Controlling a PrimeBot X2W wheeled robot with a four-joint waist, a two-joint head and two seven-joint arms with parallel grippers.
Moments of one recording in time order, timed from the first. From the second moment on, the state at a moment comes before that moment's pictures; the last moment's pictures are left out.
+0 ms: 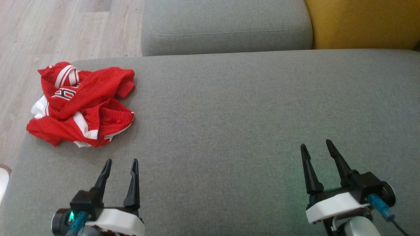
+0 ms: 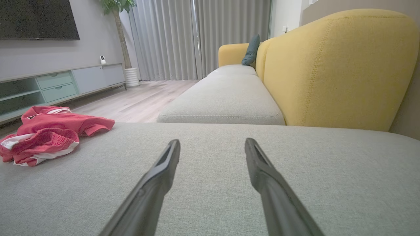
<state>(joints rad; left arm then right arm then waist) 0.10 0.04 -0.12 0.15 -0.11 -0.02 -0.25 0.01 -0.04 0.10 0.25 0.06 0.12 -0.25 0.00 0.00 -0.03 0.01</state>
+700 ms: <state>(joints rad) 0.10 0.04 -0.12 0.15 -0.11 -0.02 -0.25 0.01 -0.04 0.08 0.25 0.07 0.12 -0.25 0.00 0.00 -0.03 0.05</state>
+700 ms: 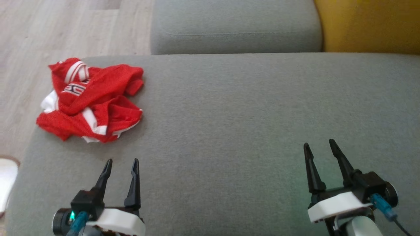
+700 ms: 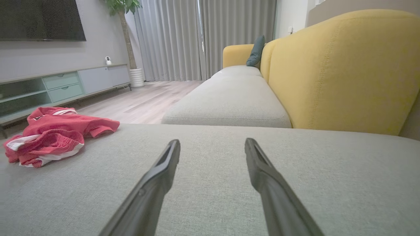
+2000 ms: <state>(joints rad) 0.00 0.11 -0.06 0.18 -0.09 -0.07 -0.25 0.00 -0.04 0.12 0.23 0.08 0.12 -0.25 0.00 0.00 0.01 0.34</state>
